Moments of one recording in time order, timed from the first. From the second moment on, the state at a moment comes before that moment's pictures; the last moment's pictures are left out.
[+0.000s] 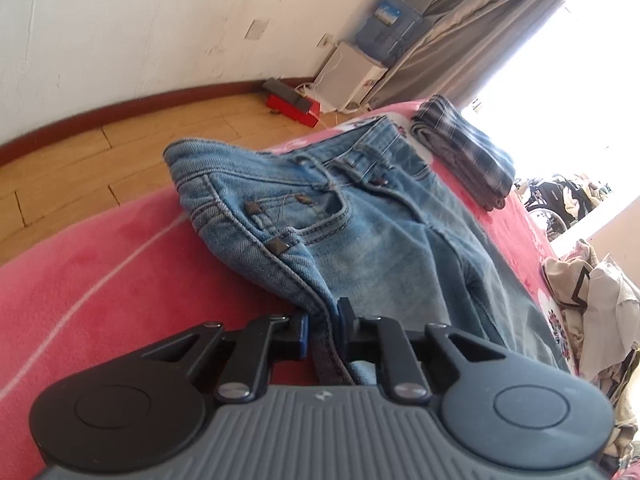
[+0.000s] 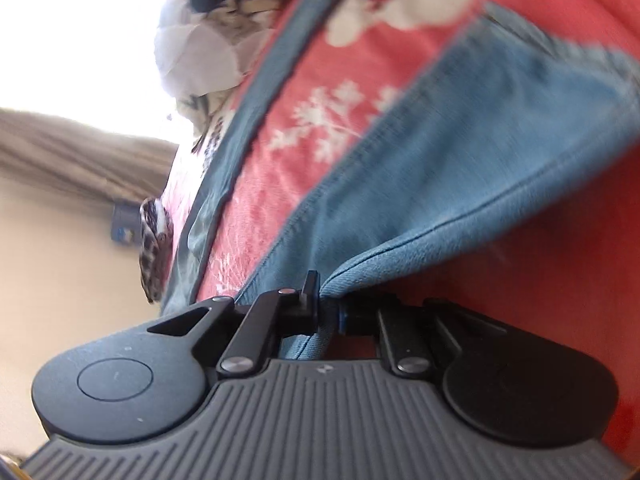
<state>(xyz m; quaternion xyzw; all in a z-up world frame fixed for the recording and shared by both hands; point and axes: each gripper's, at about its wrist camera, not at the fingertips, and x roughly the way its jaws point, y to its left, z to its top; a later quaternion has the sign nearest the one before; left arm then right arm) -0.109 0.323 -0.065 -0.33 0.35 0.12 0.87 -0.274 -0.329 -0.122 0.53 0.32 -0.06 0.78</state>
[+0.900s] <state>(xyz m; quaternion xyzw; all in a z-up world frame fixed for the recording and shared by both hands) 0.047 0.263 0.004 -0.22 0.26 0.06 0.94 -0.074 -0.371 0.008 0.34 0.22 -0.01 0.91</state>
